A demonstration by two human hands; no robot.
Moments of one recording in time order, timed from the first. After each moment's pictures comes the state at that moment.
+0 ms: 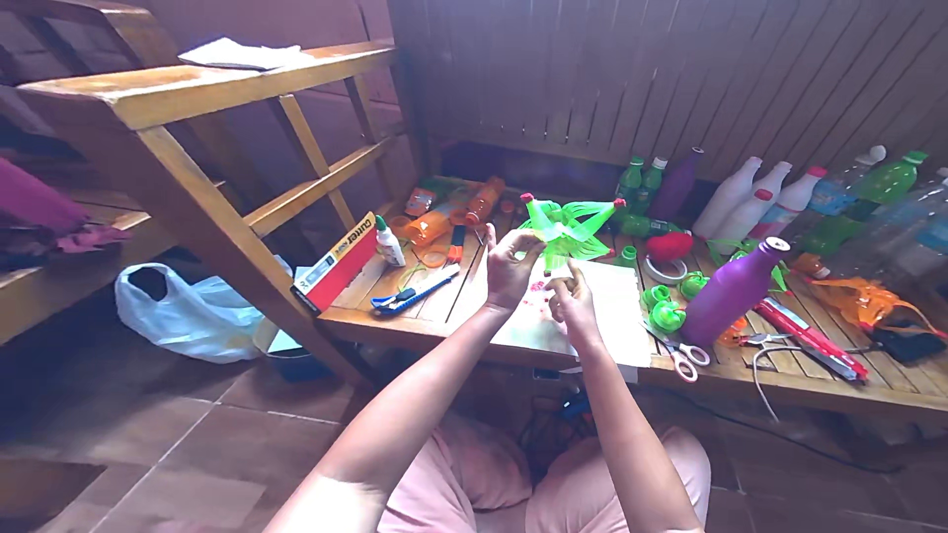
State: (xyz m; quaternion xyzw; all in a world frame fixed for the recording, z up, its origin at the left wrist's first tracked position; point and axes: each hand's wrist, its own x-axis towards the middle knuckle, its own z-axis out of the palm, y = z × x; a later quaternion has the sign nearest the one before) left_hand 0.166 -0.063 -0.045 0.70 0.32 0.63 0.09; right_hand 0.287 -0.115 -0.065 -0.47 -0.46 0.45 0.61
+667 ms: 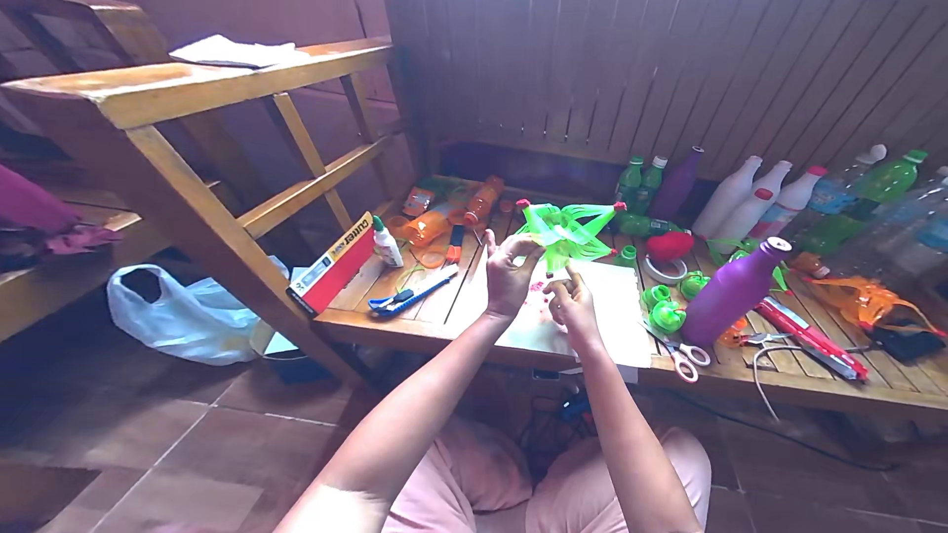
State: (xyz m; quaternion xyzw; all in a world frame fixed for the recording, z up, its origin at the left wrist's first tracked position) left_hand 0.170 -0.064 -0.053 0.68 0.33 0.65 0.09; right_hand 0.289 -0.116 -0.067 -0.45 -0.46 0.45 0.61
